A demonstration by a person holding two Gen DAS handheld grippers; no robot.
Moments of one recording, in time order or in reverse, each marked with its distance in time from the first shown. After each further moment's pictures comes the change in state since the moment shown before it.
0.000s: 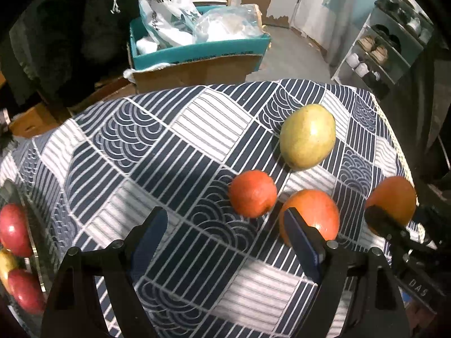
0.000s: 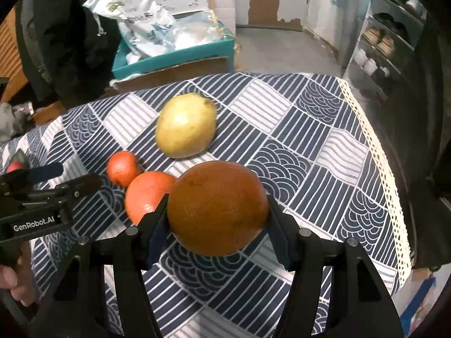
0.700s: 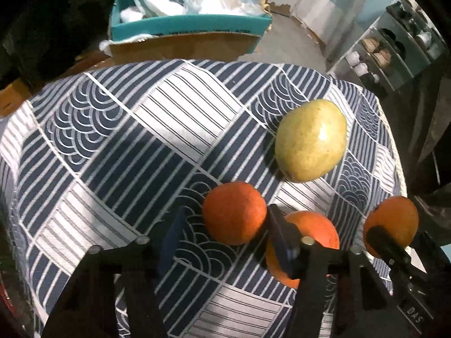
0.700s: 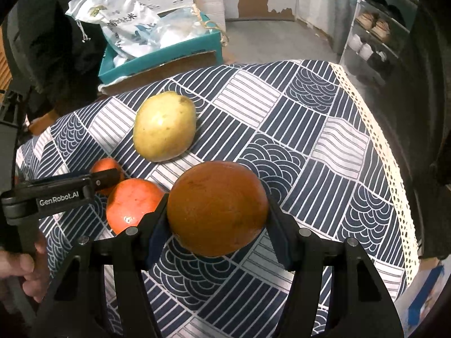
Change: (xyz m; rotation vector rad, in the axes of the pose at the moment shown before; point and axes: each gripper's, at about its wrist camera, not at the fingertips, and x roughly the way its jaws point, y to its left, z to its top) left arm 0.047 -0.003 0.014 -0.068 0.106 -0.113; right arm 0.013 -0.017 0.002 0.054 0.017 0.008
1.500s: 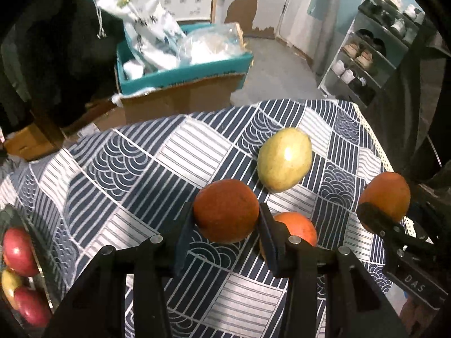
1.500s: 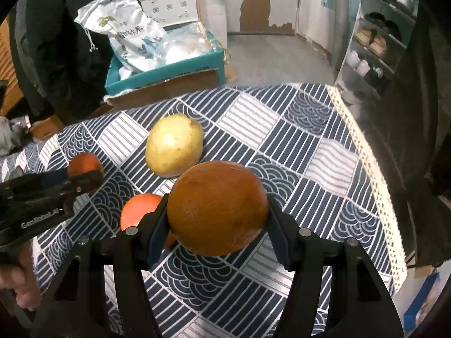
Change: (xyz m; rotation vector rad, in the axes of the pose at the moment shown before) left arm -0.070 -0.019 -0.009 0.132 -0.184 0.083; right arm -0.032 0.014 0.010 -0.042 -0.080 -0.029
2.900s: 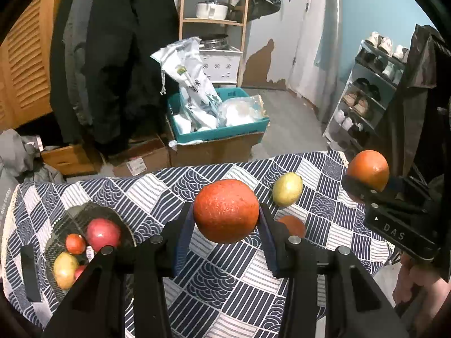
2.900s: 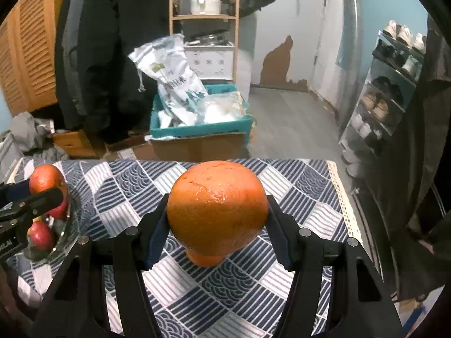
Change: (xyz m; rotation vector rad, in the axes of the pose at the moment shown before) left arm -0.170 0.049 -0.036 -0.051 -0.254 0.063; right arm -0.110 0.072 0.024 -0.142 -0.220 0.024
